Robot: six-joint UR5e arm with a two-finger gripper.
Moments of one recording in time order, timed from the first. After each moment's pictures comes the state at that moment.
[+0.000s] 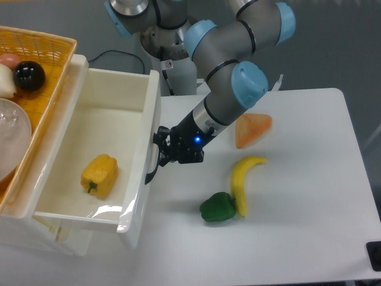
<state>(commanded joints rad) 2.55 -1.83 -1.66 -1.42 0.92 0.80</state>
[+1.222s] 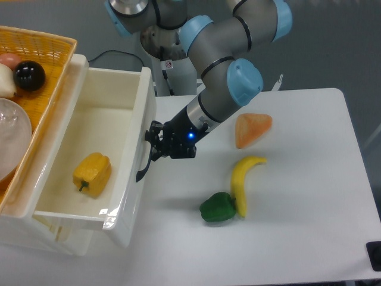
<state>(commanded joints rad) 2.53 -1.80 -1.67 -1.47 0.90 0.80</state>
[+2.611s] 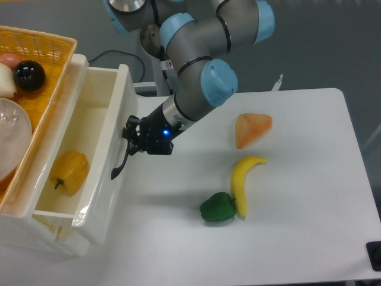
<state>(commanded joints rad) 2.45 -1.77 -1.70 -1.47 0.88 0.79</state>
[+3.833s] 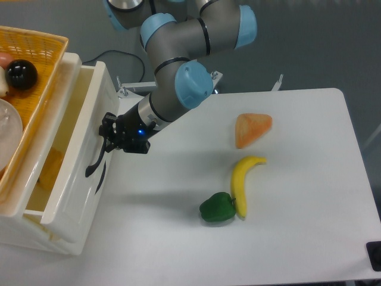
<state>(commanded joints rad) 2.37 -1.78 -1.70 -1.46 0.85 0.74</state>
